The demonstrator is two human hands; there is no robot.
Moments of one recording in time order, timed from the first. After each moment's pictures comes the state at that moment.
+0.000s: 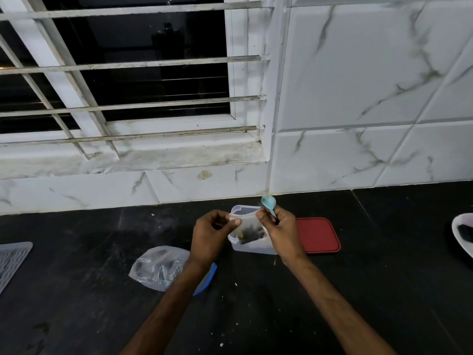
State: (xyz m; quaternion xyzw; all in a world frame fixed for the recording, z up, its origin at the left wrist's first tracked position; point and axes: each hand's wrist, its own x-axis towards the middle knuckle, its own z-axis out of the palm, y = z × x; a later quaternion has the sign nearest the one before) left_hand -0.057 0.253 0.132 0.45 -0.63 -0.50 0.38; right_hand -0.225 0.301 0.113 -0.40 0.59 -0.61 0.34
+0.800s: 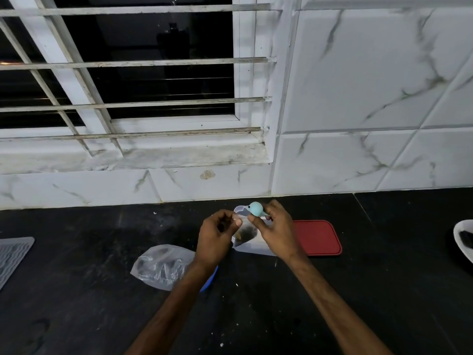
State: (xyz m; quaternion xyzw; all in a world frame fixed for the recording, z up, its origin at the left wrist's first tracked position) left_hand -0.057 0.258 0.132 0.42 -0.65 -0.49 0.39; right_hand -0.219 0.294 0.123 -0.54 0.65 -0.50 0.20
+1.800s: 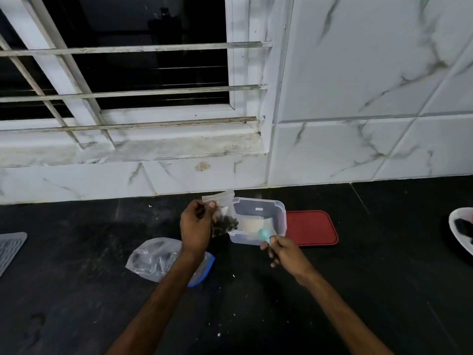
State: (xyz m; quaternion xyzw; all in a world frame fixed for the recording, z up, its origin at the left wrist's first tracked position) left_hand -0.049 0.236 0.111 0.51 -0.51 -0.52 0.47; right_hand -0.243 0.345 0.062 -0.38 0.70 -0.36 0.48
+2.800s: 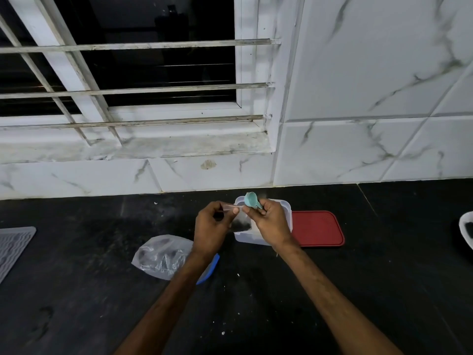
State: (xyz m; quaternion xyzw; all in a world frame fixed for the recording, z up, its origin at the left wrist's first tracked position) left_hand -0.054 0.249 0.120 0.47 -0.65 -0.44 0.41; right_hand -0.203 0.275 0.107 -0.45 0.62 -0.55 0.34
